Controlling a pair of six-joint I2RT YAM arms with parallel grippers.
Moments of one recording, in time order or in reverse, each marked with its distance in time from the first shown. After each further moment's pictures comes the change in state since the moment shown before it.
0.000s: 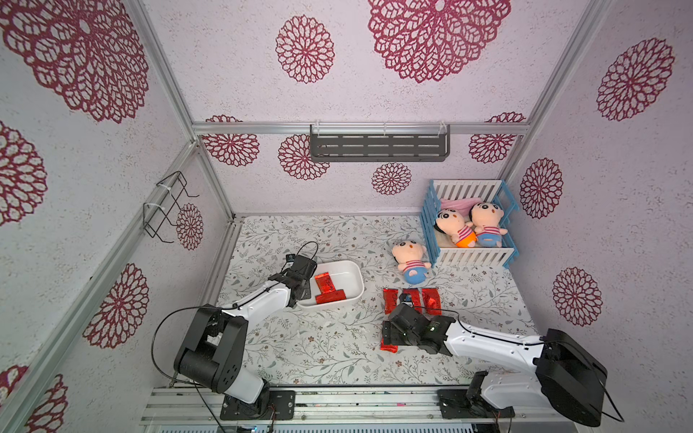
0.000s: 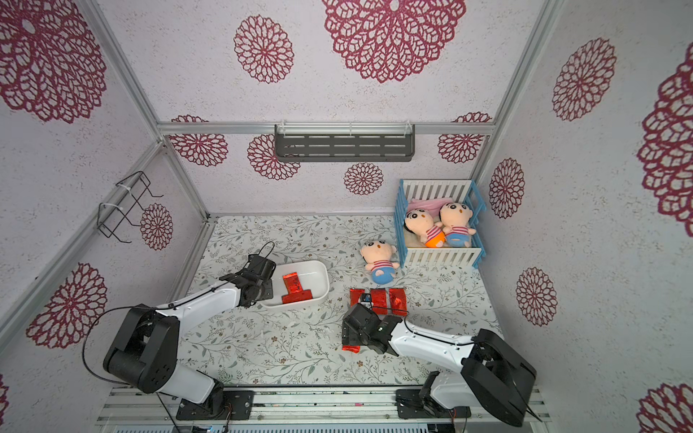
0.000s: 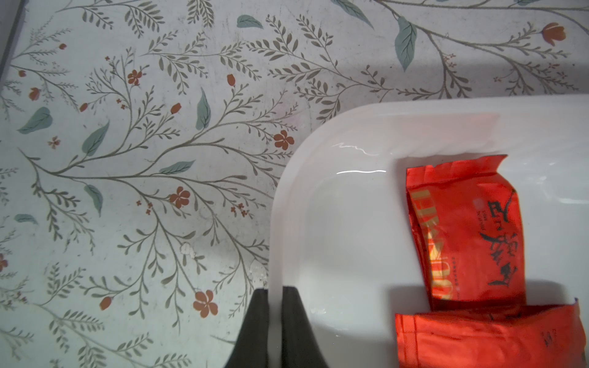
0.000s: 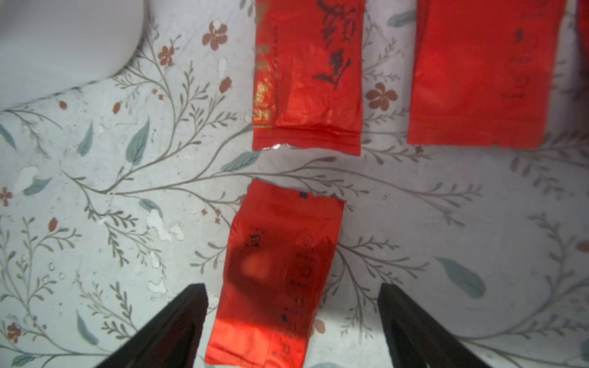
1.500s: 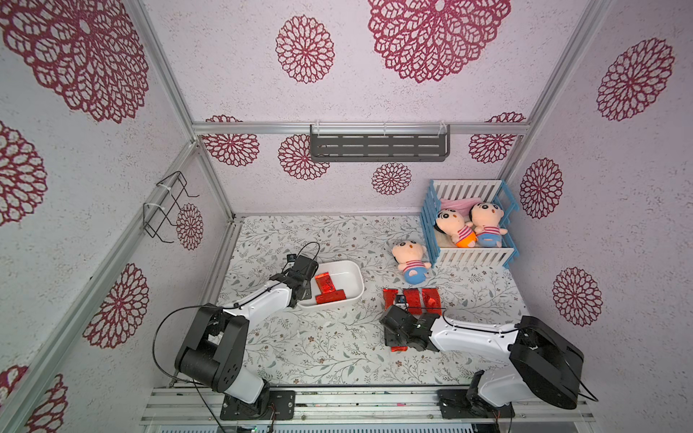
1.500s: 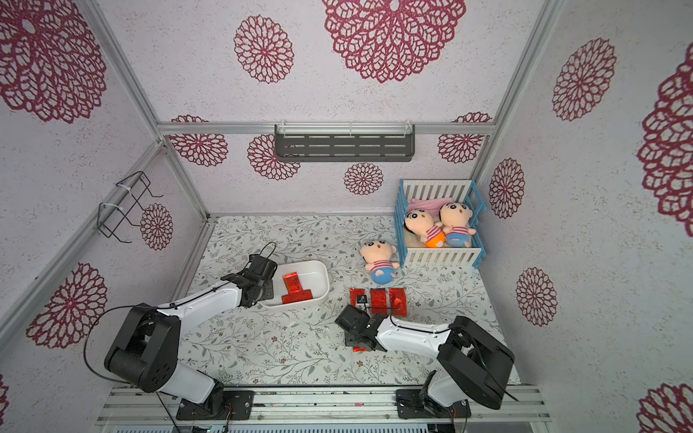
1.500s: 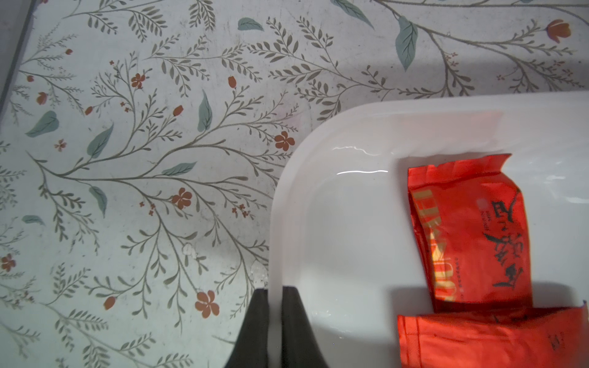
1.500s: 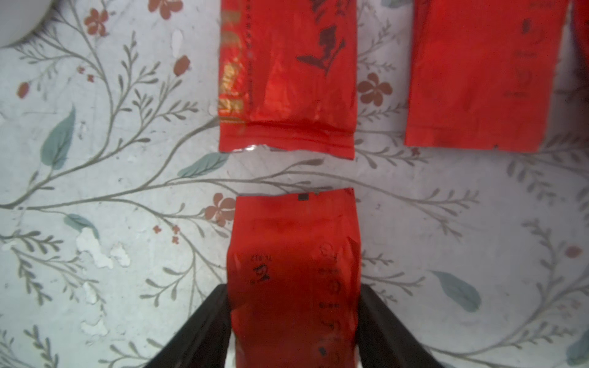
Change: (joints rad) left arm -0.011 0.006 0.004 -0.003 -0.021 0.000; right arm 0.019 0.126 0.059 -0.039 0.066 -0.003
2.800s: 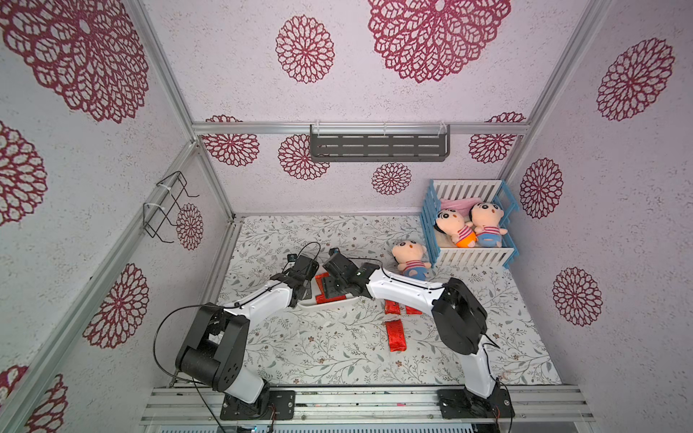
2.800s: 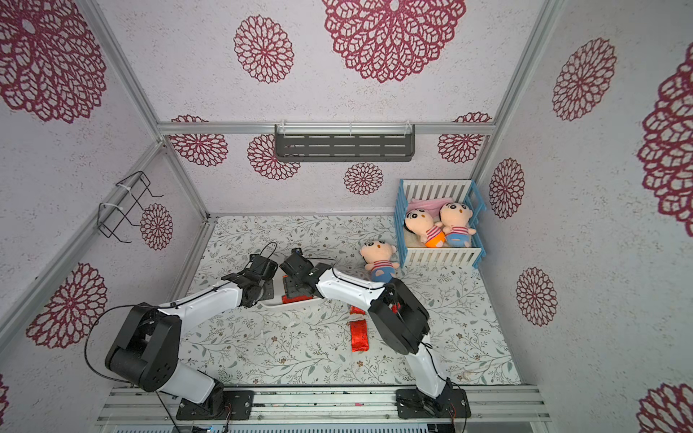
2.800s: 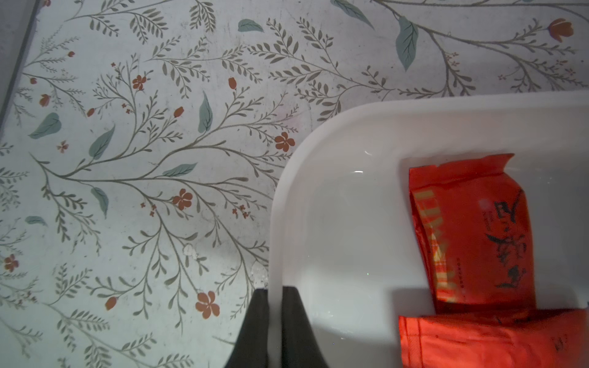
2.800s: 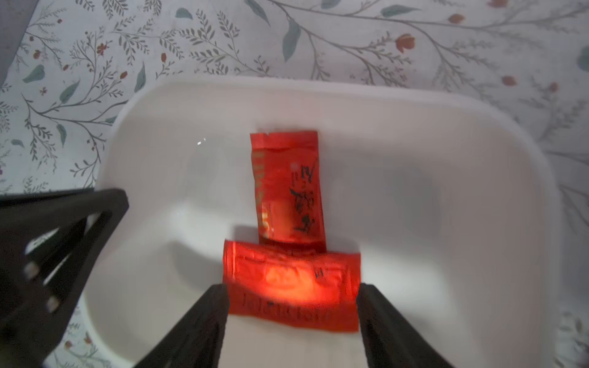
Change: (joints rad) left arm -0.004 0.004 0.003 -0.002 -0.008 0.000; right arm -0.042 0.661 1.007 -0.076 -0.121 -0.323
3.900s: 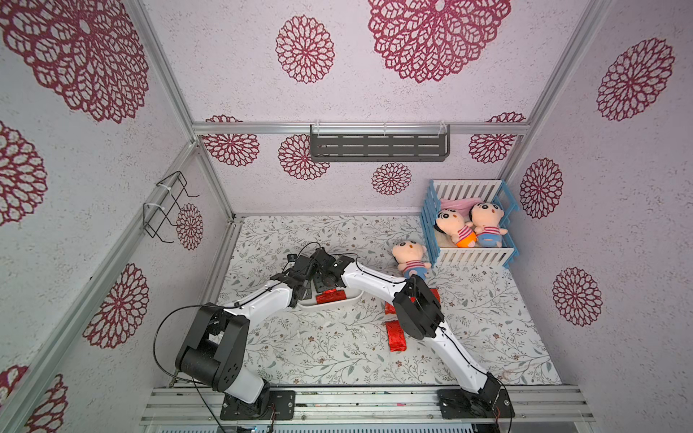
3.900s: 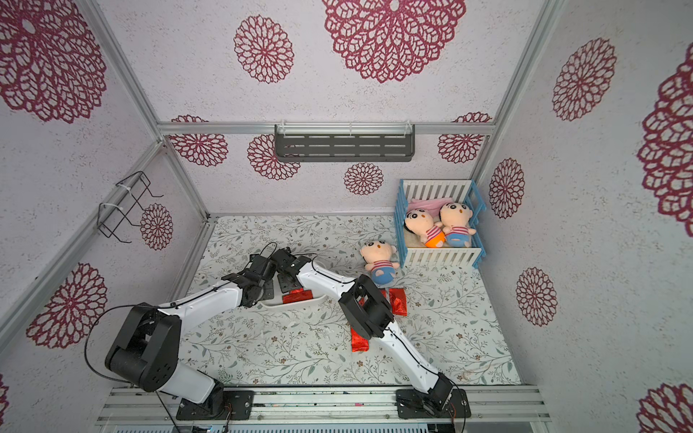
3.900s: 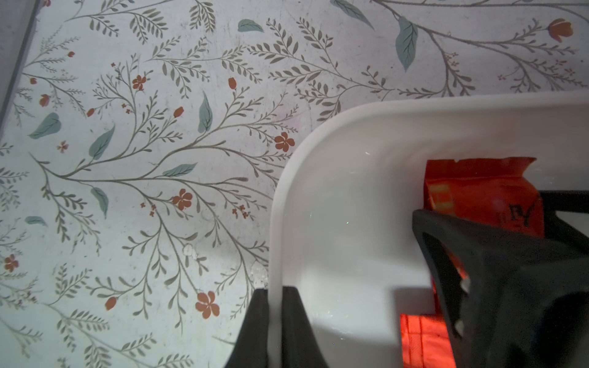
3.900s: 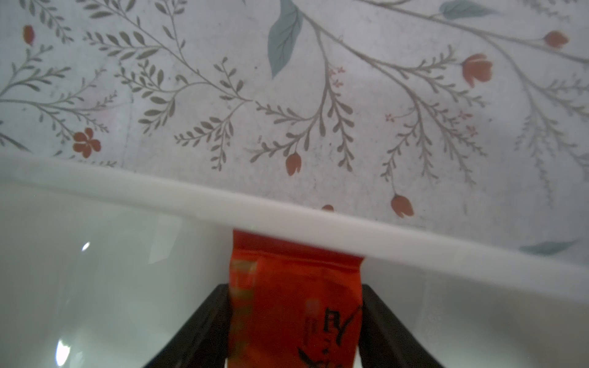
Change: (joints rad) left arm 0.000 0.000 0.000 0.000 0.000 0.000; right arm -0.002 0.378 0.463 -0.217 0.074 -0.074
